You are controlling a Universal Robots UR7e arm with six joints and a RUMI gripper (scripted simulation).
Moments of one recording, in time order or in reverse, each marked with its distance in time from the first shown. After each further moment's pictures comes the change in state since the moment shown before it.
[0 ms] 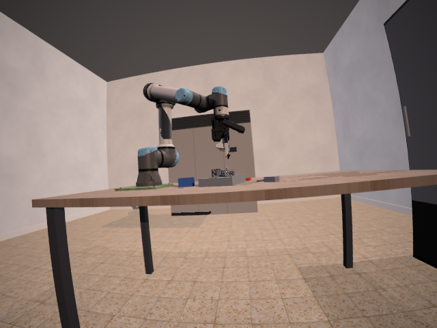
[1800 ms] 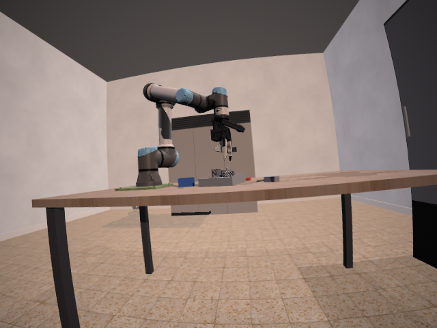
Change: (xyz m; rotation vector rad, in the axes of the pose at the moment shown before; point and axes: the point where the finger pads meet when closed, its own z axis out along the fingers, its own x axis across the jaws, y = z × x) arm 0.000 0.000 0.000 0.000 0.000 0.262
